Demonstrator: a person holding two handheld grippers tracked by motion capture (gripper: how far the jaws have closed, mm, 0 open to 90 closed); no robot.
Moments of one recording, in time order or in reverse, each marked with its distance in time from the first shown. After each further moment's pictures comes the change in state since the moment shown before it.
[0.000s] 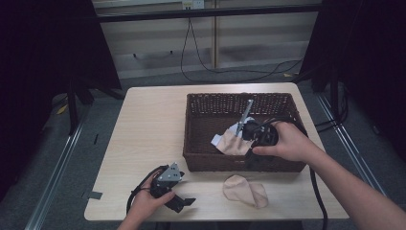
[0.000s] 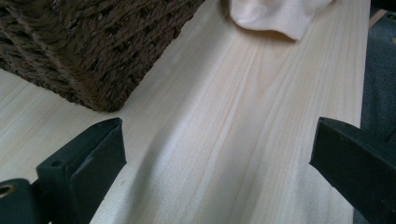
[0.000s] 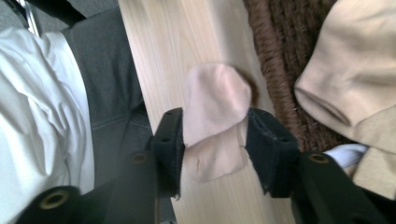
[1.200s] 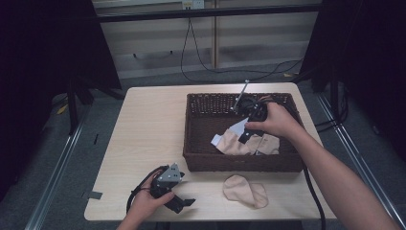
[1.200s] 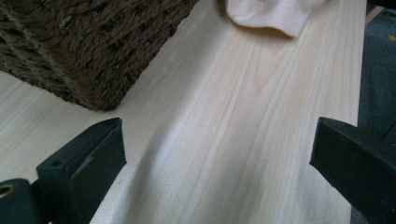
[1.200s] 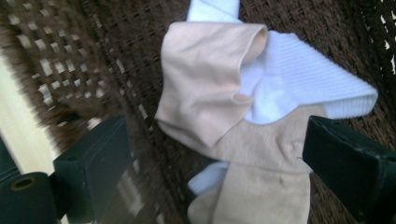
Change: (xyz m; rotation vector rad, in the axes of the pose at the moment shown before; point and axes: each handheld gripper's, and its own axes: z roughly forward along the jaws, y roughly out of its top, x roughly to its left) left arm 0.001 -0.001 0.000 0.007 -0.014 0.014; right arm -0.088 0.023 0.012 -0.006 -0.237 0.115
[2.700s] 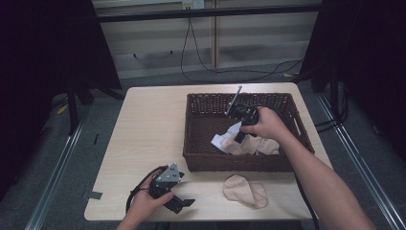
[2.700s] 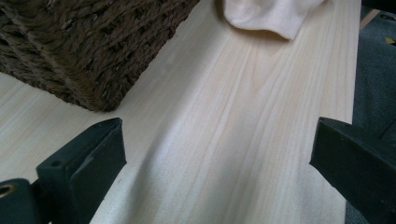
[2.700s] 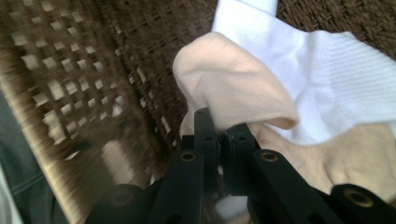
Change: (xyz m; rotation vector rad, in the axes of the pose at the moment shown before) left arm -0.001 0.000 -0.002 -0.013 -0.002 -0.003; right arm 0.001 0.011 0.026 0.032 0.122 0.037
